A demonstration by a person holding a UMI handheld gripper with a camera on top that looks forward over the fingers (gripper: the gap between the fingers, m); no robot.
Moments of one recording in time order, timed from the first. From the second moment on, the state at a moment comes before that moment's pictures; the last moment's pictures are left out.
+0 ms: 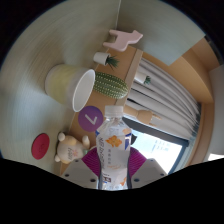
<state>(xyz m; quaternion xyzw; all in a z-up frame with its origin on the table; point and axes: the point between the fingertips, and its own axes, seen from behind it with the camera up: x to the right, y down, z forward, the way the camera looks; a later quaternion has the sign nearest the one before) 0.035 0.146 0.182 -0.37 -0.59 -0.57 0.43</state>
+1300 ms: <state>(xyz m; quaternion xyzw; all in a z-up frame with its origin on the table) 0.088 0.147 0.229 -0.70 -0.06 -0.08 0.71</state>
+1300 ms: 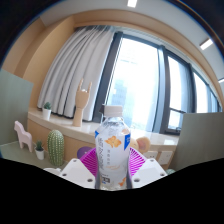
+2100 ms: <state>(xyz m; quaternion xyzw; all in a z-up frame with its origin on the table) 0.129 0.166 0.103 -0.75 0.01 -0.01 0.66</state>
